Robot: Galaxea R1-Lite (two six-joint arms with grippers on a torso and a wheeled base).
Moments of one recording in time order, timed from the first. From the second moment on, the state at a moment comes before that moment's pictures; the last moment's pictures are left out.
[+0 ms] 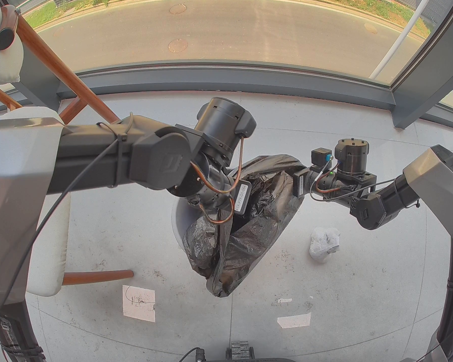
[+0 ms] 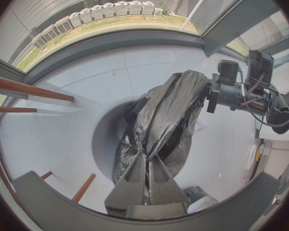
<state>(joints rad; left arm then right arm) -0.67 2.13 -1.80 0.46 0.27 -0.18 0.36 2.27 -1.29 -0.77 0.19 -0.03</state>
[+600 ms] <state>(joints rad) -0.52 2.11 -1.83 0.47 0.27 -0.19 0.37 2.08 -1.13 -0.73 0.37 0.17</state>
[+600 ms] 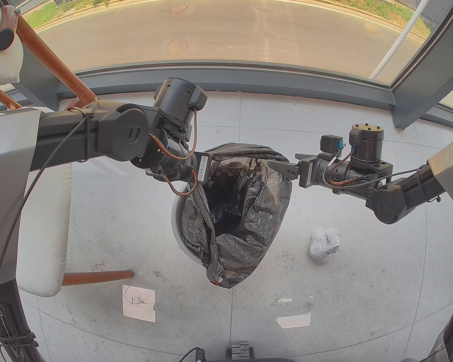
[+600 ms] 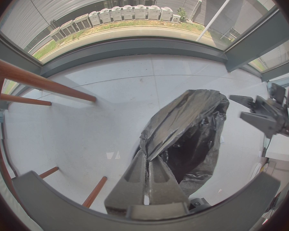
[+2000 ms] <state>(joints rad) -0.47 1.97 -1.52 0.46 0.12 -0.27 0.35 1.63 -0.76 -0.74 0.34 0.26</state>
